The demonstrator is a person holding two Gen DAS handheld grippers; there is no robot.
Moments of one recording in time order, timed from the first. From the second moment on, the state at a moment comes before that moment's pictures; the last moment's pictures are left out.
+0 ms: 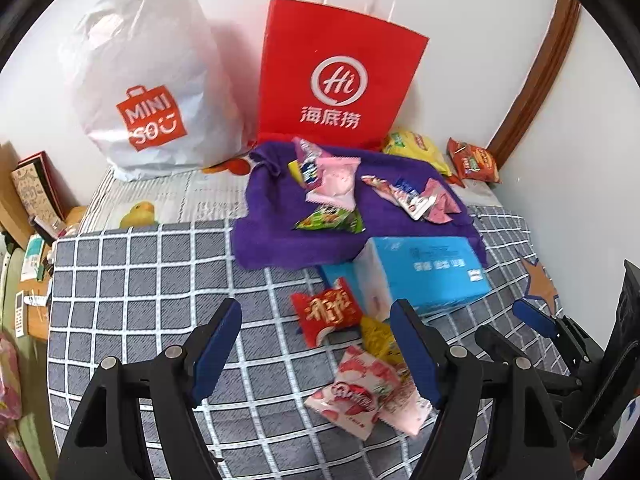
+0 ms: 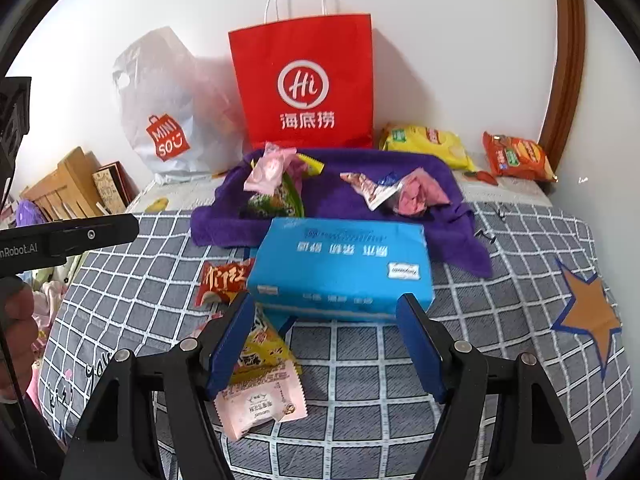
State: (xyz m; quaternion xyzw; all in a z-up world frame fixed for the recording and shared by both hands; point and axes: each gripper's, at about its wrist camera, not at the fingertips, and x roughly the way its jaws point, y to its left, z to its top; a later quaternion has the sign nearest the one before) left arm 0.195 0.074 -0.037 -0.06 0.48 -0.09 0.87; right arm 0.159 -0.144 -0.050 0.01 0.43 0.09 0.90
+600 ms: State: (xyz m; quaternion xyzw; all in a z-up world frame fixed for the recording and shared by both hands) left arm 0.188 0.113 -0.068 -0.07 0.50 -0.06 0.86; right arm 0.169 -0.098 -0.102 0.01 0.47 0.15 0.87
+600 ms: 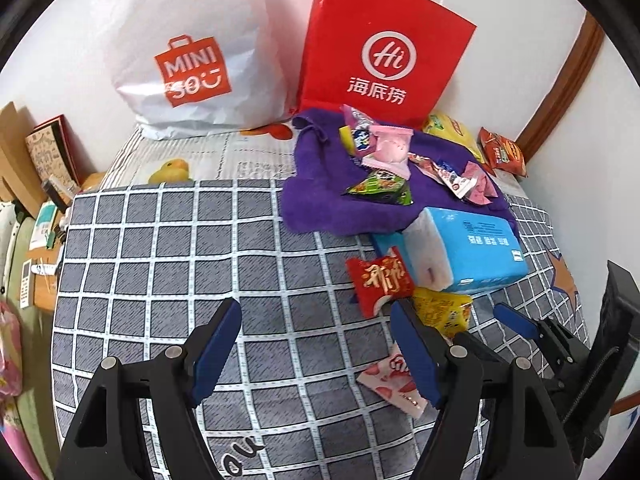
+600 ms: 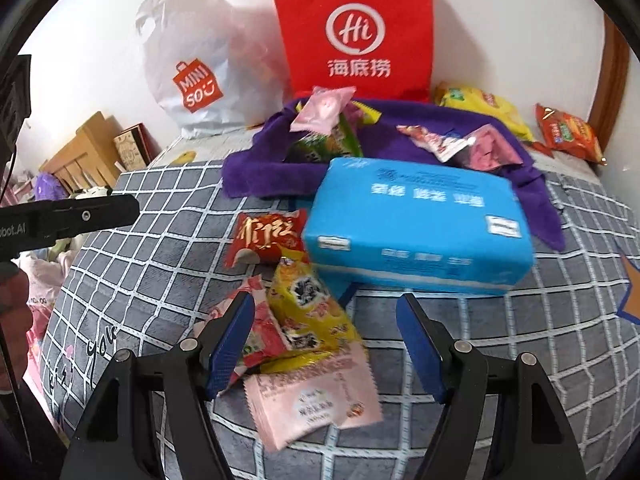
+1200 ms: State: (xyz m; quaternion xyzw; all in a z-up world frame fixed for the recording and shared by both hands) left arm 0.183 0.116 -0.087 -0.07 0.52 -0.05 0.85; right arm 0.184 -0.092 -0.107 0.03 0.48 0.18 0.86
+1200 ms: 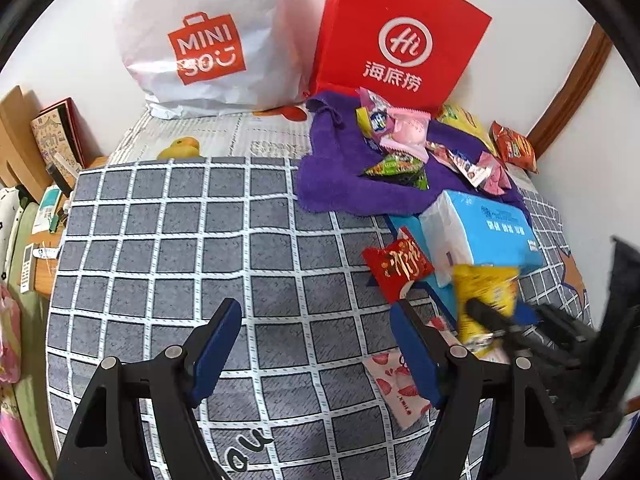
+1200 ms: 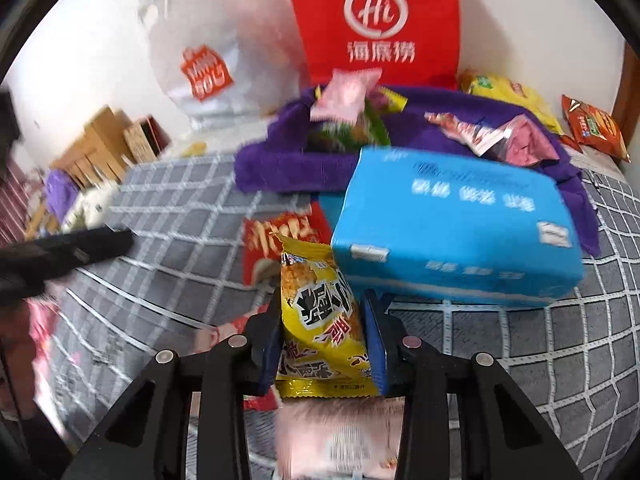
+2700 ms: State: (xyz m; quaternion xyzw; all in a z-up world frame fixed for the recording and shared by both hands) left arm 0.156 0.031 -0.148 0.00 0.46 -0.09 0.88; right arm 0.149 -0.210 -0.141 0.03 0.46 0.11 0.88
